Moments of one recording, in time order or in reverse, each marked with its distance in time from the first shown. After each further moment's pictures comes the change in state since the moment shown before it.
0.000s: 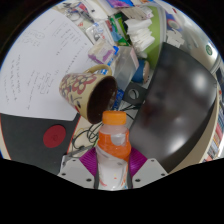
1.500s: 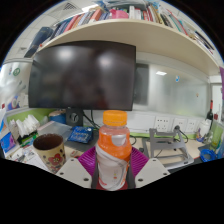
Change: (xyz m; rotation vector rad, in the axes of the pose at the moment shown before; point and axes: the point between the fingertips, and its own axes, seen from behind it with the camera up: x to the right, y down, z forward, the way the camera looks) arm -0.073 0.065 0.014 0.303 0.028 1.921
